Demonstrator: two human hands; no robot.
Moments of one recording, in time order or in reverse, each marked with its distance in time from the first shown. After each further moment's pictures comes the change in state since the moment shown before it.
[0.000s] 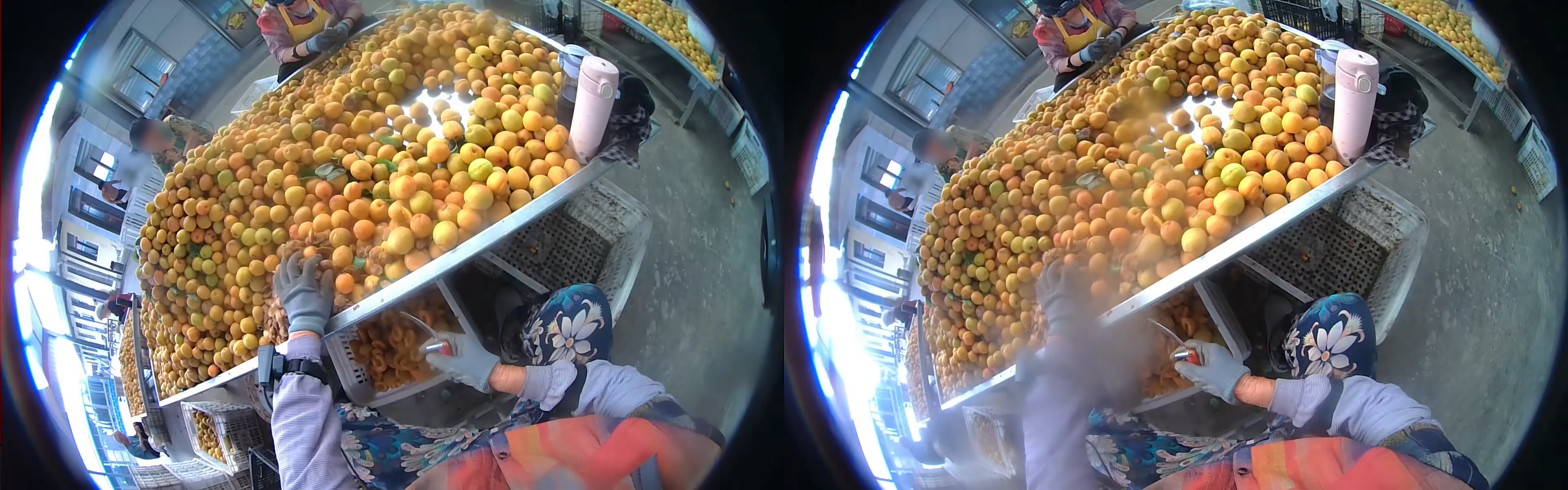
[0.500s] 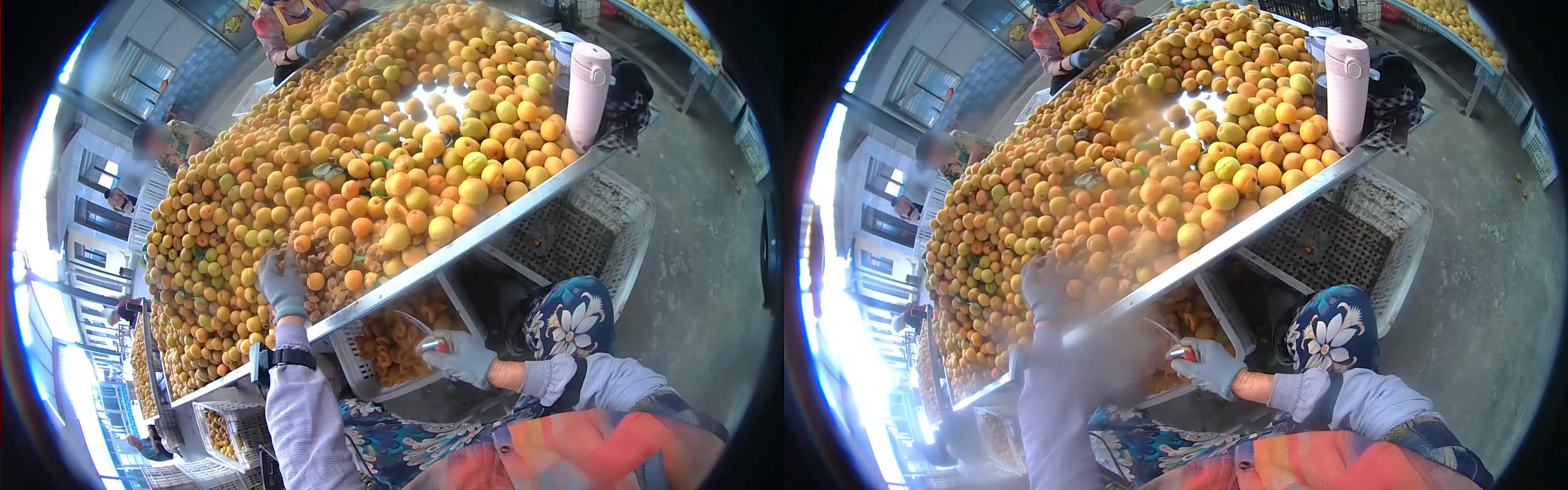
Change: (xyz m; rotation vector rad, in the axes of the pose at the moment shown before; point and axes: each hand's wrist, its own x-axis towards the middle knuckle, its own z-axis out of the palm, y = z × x) left_hand 0.029 -0.015 -0.027 -0.297 0.160 -0.308; right_hand -0.007 -0.015 0.005 0.074 -0.041 0.040
